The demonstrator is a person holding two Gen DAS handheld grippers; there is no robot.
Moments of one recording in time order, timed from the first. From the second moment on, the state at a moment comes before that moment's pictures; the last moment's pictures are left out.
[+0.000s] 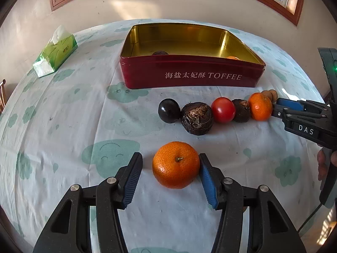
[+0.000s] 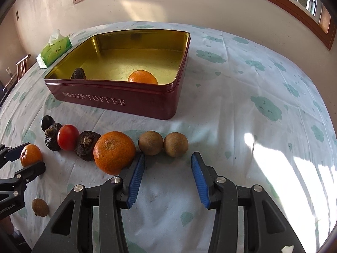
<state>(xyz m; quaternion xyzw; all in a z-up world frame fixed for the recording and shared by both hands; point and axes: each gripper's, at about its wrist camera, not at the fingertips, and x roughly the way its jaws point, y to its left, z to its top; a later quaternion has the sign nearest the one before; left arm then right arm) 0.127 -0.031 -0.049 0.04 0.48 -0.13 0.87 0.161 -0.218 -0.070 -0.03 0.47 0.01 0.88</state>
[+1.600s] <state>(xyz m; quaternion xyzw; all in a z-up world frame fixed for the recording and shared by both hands) 0.125 -0.015 -0.045 0.04 0.48 -0.13 0.87 0.176 -0.216 -0.070 0.01 0.46 0.00 0.89</state>
